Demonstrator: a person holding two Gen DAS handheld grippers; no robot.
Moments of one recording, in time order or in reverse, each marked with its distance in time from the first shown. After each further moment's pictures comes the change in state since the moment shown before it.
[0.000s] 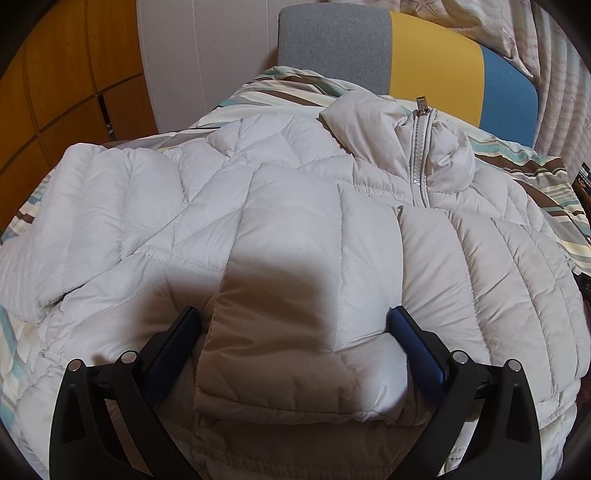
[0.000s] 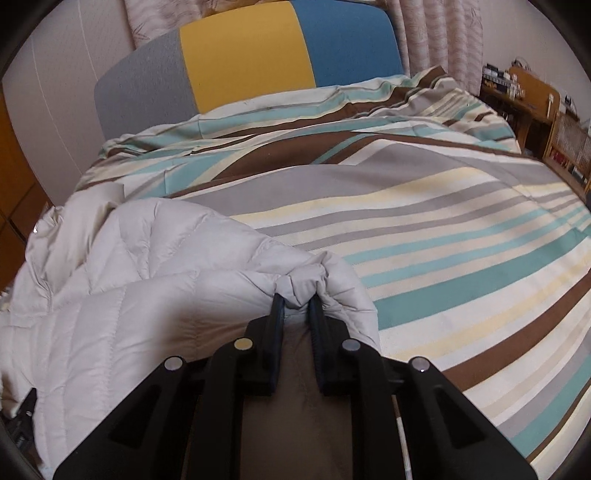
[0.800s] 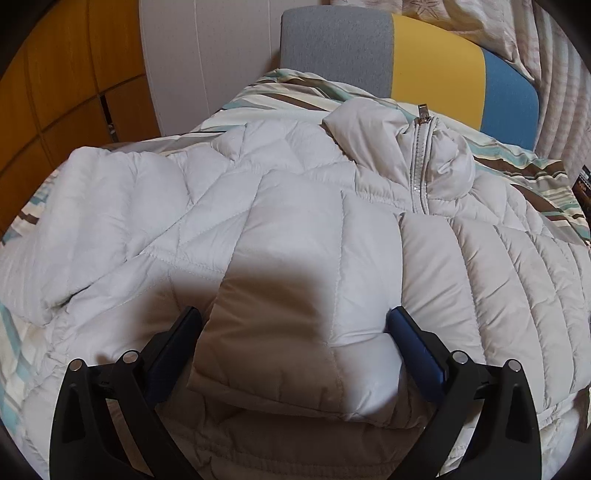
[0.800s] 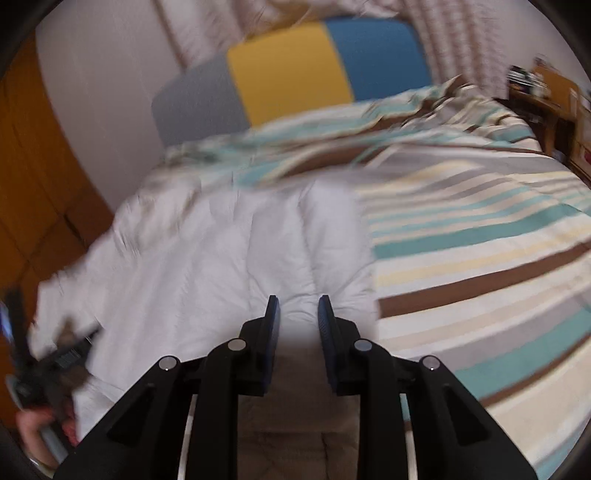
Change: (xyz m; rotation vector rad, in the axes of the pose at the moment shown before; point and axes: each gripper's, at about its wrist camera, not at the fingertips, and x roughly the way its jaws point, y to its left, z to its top) left arm -0.004 0.003 0.004 -0.009 -0.003 0.000; right arm -0.098 -0.021 -0.043 0.019 -0.093 0.227
